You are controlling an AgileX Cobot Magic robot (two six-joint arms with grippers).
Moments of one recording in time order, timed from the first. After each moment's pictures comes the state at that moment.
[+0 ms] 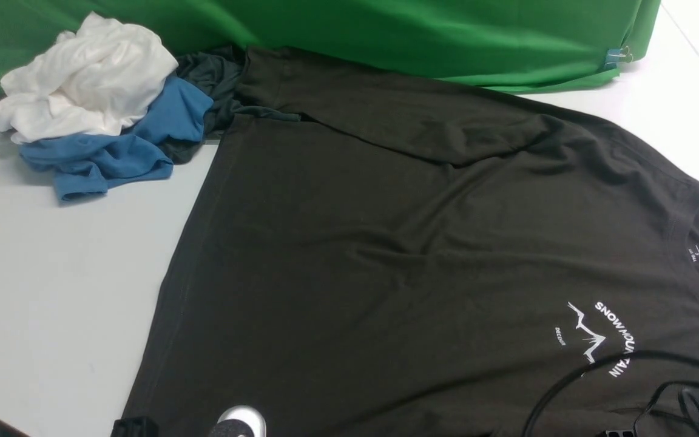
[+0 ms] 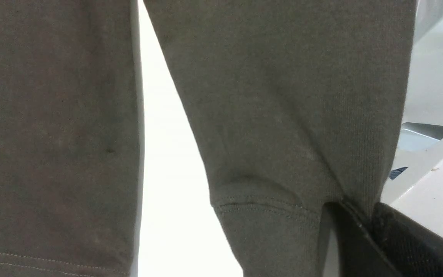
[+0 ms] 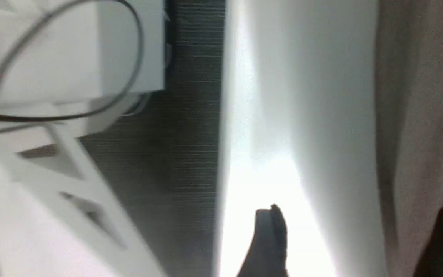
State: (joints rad) right arm 1.15 1.23 -0.54 -0.19 0.85 -0.27; left arm -1.00 1.00 -0.65 -0.05 1.14 0.49
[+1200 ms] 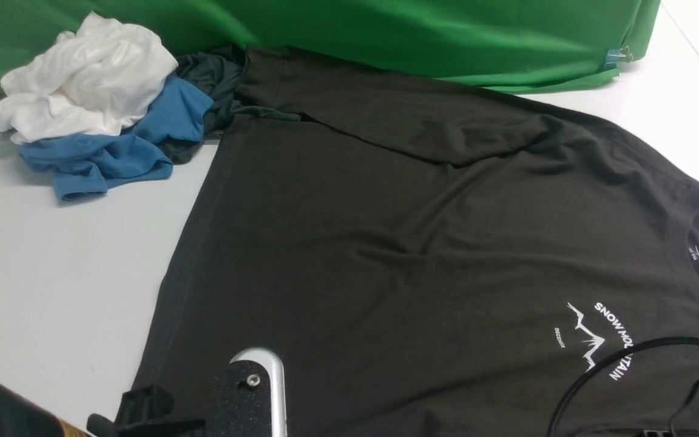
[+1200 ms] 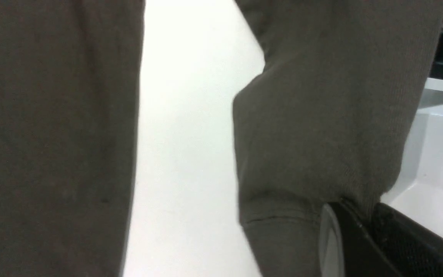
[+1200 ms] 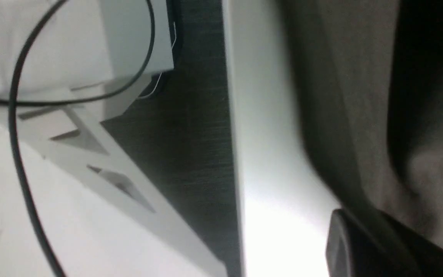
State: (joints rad) right arm 1.15 1.18 -0.61 -0.14 1.07 -0.20; left arm -1.00 1.00 -0.84 -0.16 1.22 0.44
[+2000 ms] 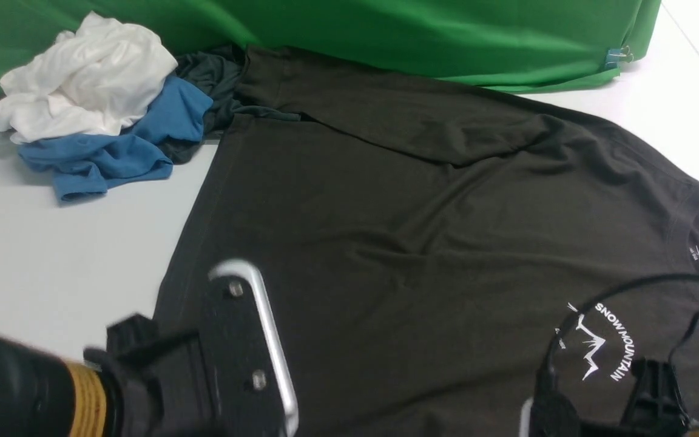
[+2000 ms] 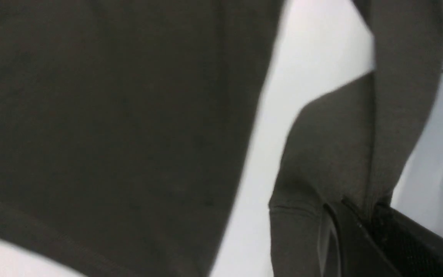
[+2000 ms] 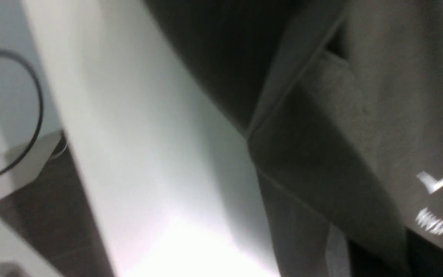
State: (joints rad) right arm 1.14 1.18 -0.67 -0.41 0.98 0.06; left arm -0.91 1.02 -0.84 0.04 1.08 0.26
